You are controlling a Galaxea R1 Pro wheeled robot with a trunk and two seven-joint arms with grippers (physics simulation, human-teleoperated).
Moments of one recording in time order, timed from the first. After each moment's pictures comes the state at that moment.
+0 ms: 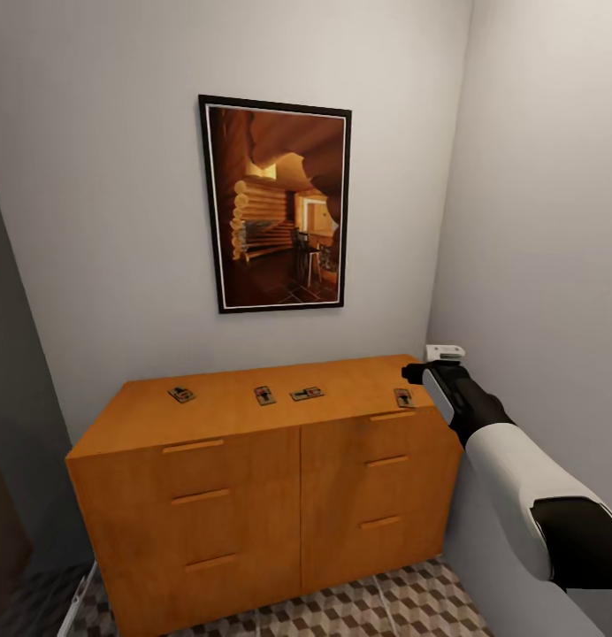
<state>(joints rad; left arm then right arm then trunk) 0.00 0.02 -0.14 -0.14 0.02 -0.18 0.12 -1.07 -0.07 0.10 -0.60 -0.17 0.56 -0.26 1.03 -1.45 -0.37</state>
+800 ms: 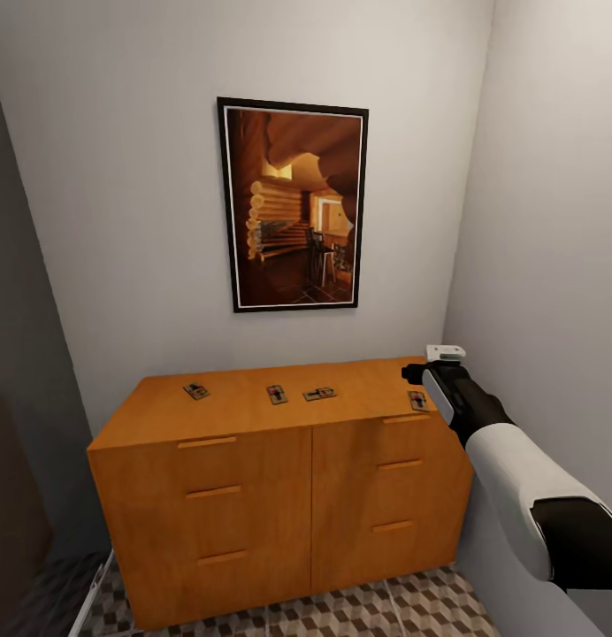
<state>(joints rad) 0.00 0.02 -0.14 -0.14 0.02 -0.18 0.12 -1.07 -0.07 0.10 -0.60 -0.17 0.56 -0.26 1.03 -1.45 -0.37</state>
